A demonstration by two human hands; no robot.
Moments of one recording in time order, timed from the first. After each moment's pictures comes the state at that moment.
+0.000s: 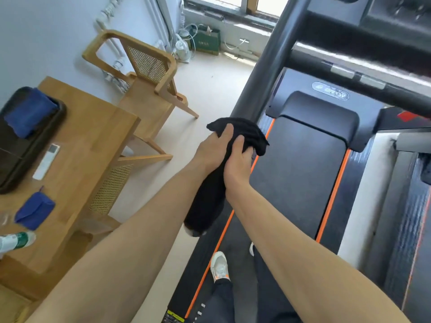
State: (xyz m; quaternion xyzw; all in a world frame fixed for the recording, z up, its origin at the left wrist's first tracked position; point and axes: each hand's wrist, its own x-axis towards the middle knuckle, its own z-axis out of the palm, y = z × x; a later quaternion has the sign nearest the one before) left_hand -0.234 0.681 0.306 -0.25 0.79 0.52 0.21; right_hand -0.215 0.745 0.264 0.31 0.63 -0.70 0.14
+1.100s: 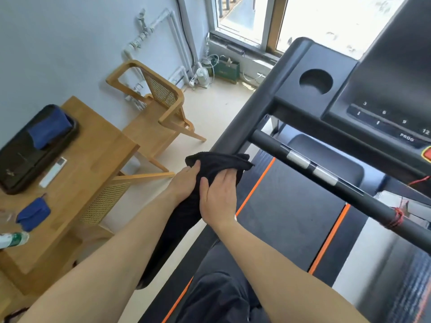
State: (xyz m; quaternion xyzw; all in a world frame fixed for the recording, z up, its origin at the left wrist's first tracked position) left_hand -0.340 0.719 0.317 -0.41 0.73 0.51 0.18; right_hand -0.333 0.828 0.270 -0.13 0.92 -0.37 0.10
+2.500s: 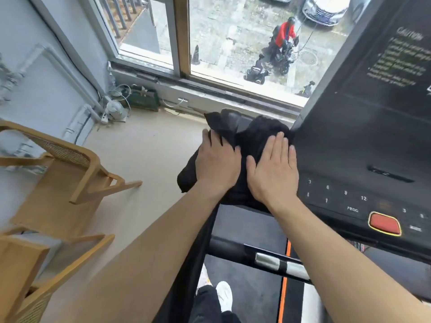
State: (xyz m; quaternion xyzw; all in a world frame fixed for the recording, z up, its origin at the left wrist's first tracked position) left_hand -0.691 0.807 0.307 -0.02 0.98 0.20 0.04; right_hand -0.666 0.936 0.321 0.05 1.00 0.03 0.05
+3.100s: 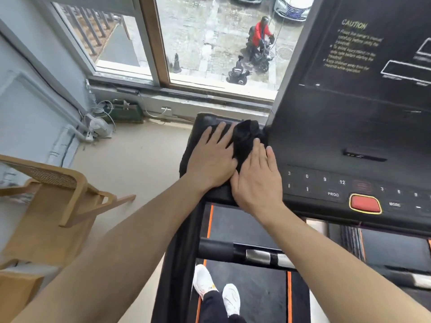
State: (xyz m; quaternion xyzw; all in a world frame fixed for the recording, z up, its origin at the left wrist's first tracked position) left_hand -0.715 0.821 0.313 0.28 0.96 0.04 0.03; right_hand -0.643 0.947 0.323 0.00 1.00 0.07 0.04
